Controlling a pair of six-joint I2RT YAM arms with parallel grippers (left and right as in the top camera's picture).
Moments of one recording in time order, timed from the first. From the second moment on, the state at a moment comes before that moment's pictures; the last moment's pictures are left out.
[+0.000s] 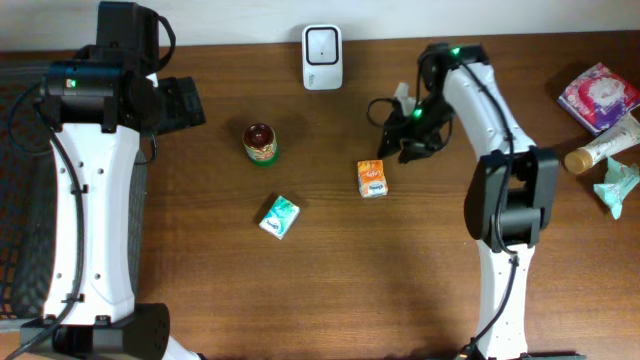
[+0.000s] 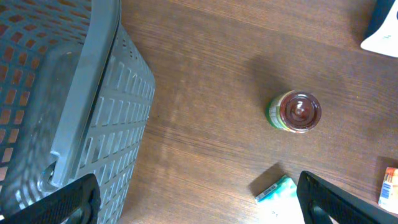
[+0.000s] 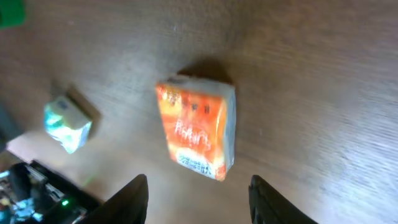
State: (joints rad) left arm -0.07 1.75 2.12 -1.48 -0.23 -0.31; right arm 0.11 2.38 2.09 -1.45 -0.49 -0.01
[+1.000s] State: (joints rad) left arm -0.07 1.75 2.12 -1.48 -0.23 -0.31; right arm 0.45 2.52 2.31 -0.43 0.36 -0.50
